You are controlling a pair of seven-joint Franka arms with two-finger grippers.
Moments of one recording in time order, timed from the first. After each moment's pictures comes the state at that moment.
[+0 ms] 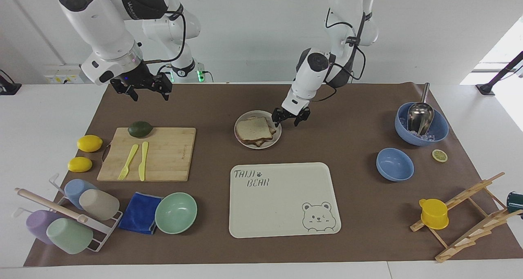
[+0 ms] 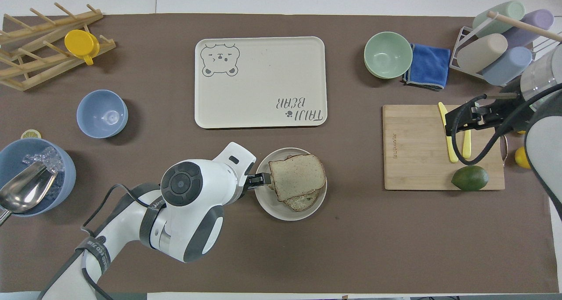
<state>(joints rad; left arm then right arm) -0.68 0.07 -0.02 -2.31 -0.29 2.47 -0.57 0.06 0.04 0.01 -1.57 0.04 1.46 0.10</state>
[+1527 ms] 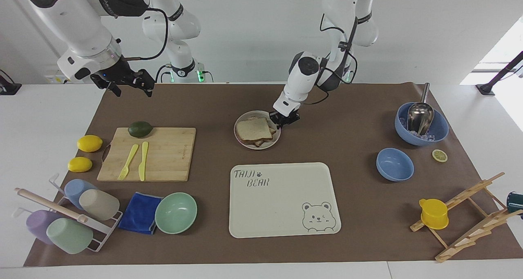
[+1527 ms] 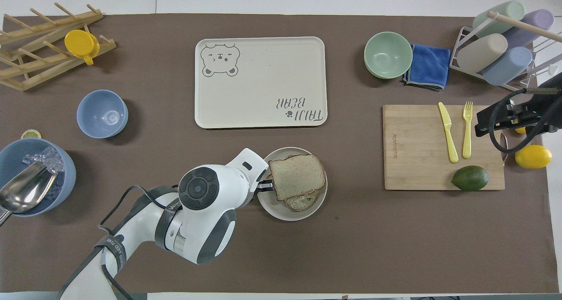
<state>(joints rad) -0.72 0.10 -0.01 -2.31 -0.30 2.50 -0.53 0.05 0.06 -0.06 -1.50 0.02 1.38 0.05</state>
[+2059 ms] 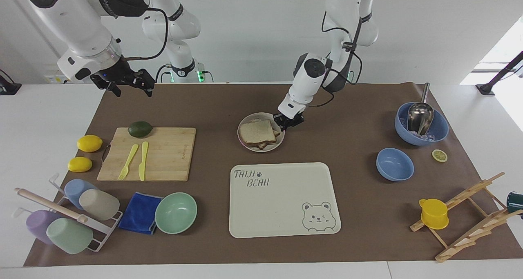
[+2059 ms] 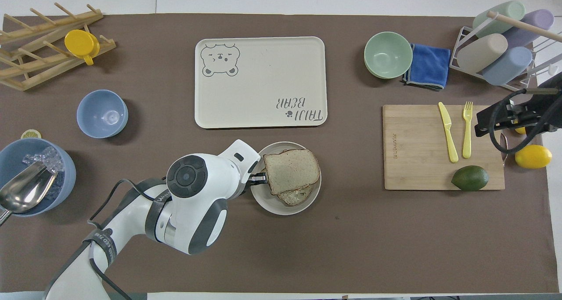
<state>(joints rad) -0.67 0.10 0.00 -2.27 -0.30 2.44 -0.47 0.05 0.06 -0.06 -1.50 0.02 1.38 0.04</state>
